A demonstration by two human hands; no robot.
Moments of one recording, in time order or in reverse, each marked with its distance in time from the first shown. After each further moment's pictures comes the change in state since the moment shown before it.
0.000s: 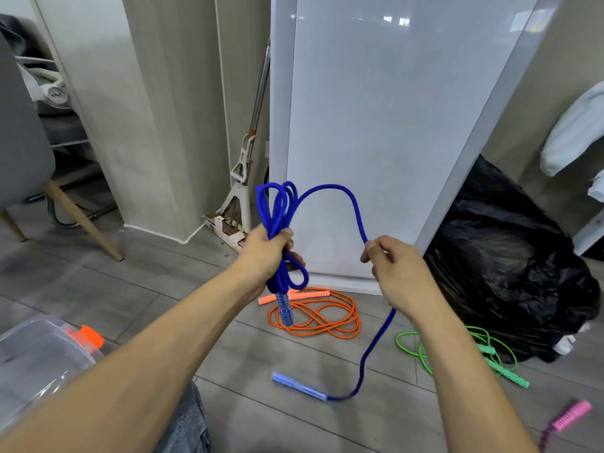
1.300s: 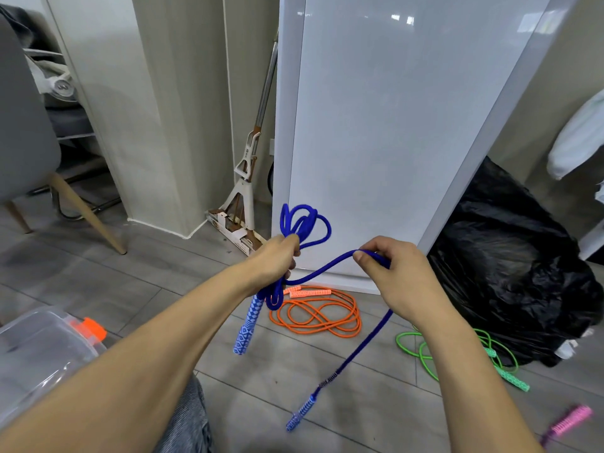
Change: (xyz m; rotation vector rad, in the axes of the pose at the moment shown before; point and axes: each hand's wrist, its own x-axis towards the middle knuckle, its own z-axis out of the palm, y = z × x) left_hand 0.002 0.000 -0.008 0.559 -0.189 -0.209; right_hand -0.009 -0.007 -0.004 -0.086 -0.085 -0.113
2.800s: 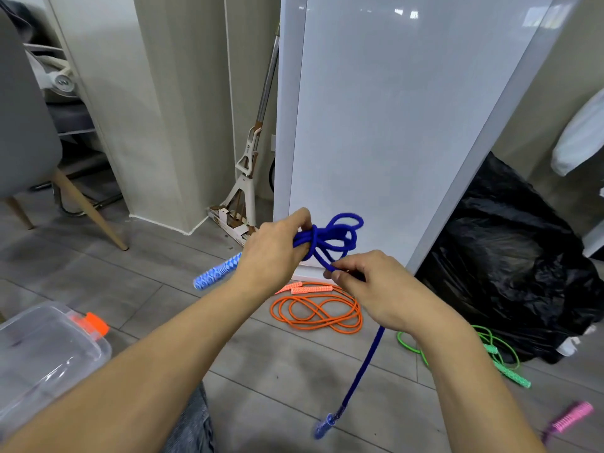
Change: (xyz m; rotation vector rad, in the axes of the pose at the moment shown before) left_hand -0.028 0.008 0.006 0.593 0.370 0.539; right_hand -0.009 -0.023 0.009 -0.110 -0.361 -0.047
